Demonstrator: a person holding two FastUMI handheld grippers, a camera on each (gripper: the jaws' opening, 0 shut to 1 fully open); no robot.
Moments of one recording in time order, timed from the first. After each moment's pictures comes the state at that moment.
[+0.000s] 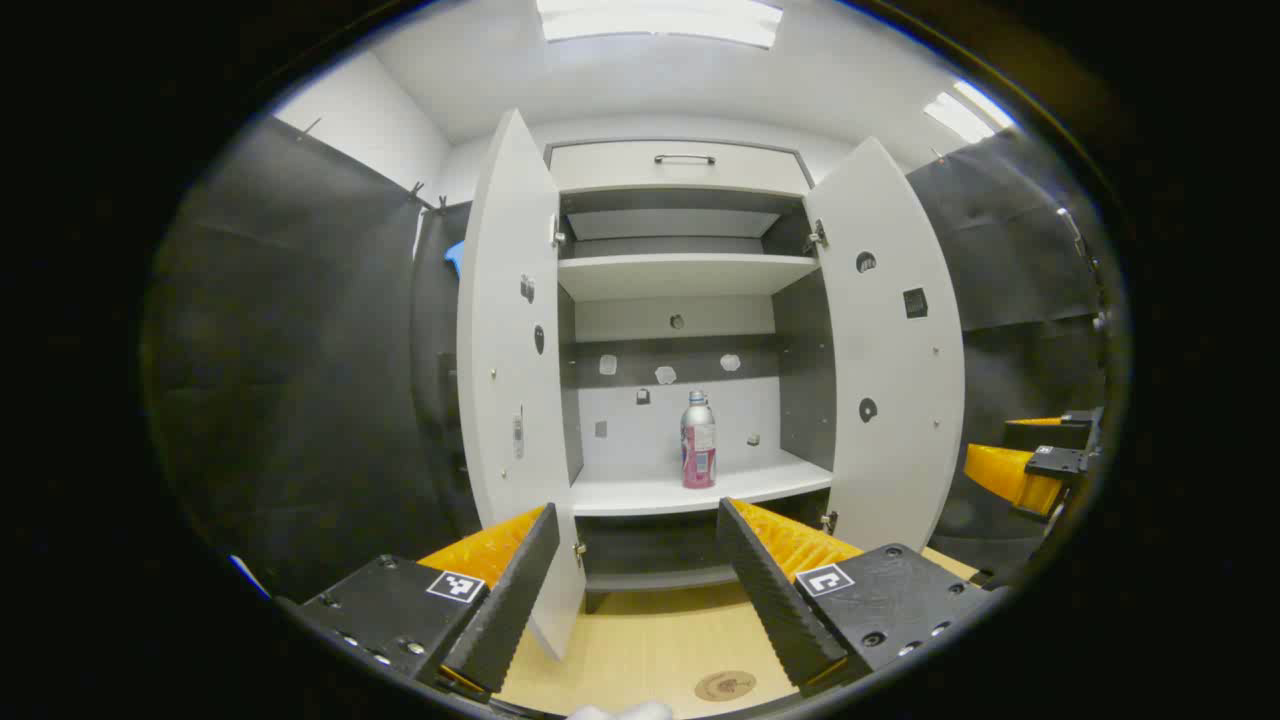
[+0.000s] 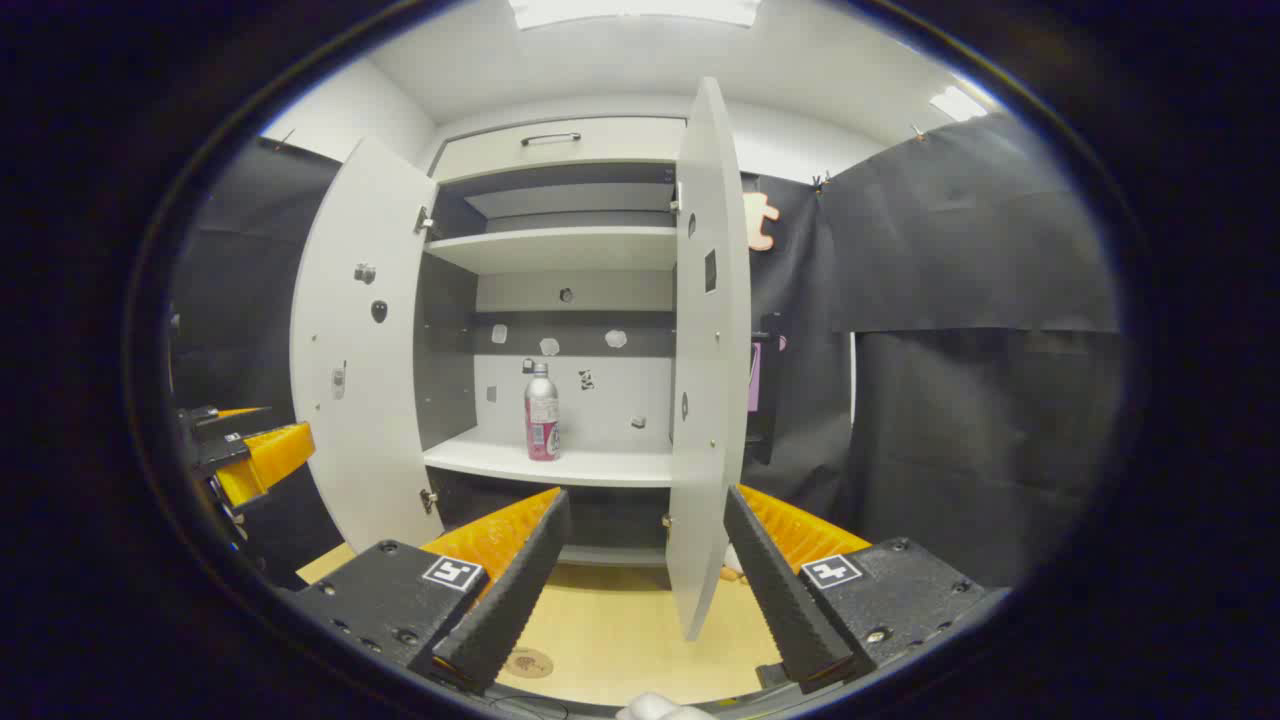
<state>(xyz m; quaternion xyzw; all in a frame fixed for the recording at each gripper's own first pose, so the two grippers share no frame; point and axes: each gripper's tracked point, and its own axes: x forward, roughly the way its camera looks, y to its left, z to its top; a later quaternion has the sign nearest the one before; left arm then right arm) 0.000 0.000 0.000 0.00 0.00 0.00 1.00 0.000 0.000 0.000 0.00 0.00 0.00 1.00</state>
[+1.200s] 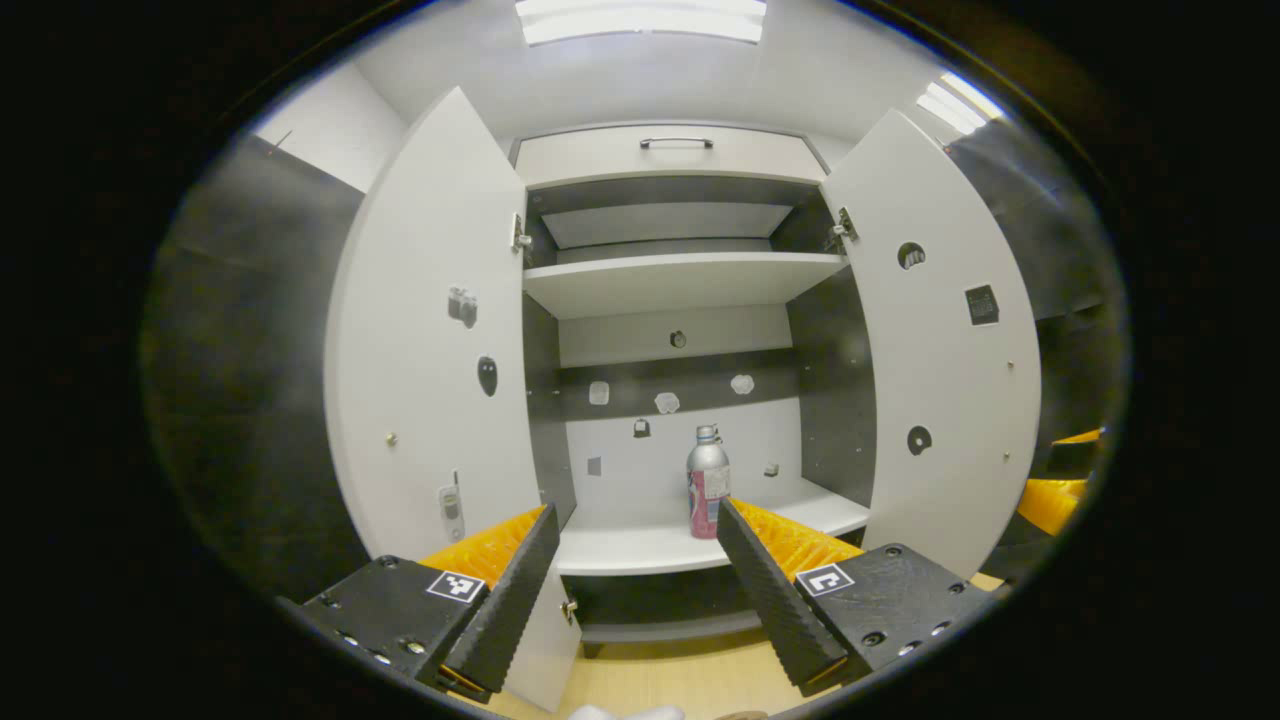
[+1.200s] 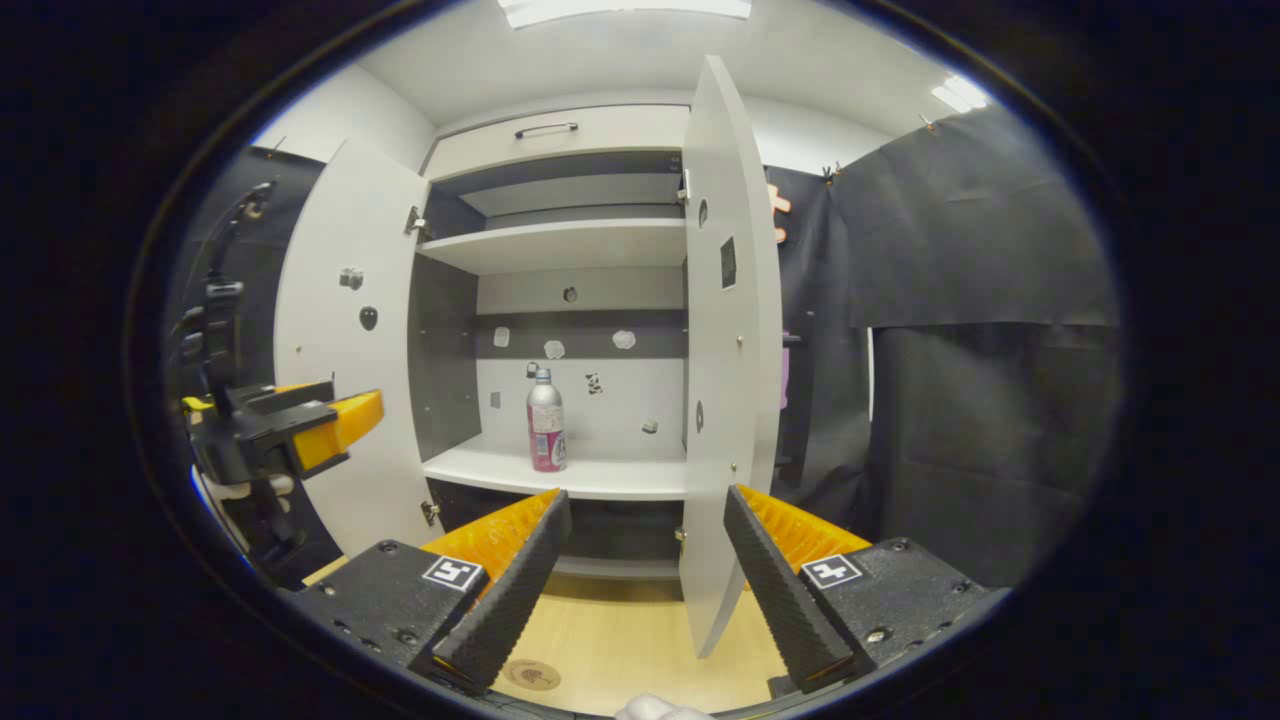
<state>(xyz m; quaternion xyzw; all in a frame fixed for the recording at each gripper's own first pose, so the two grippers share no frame) 0.144 -0.015 0.040 0.02 -0.03 0.00 1.00 0.049 0.000 0.014 0.00 0.00 0.02 1.00</state>
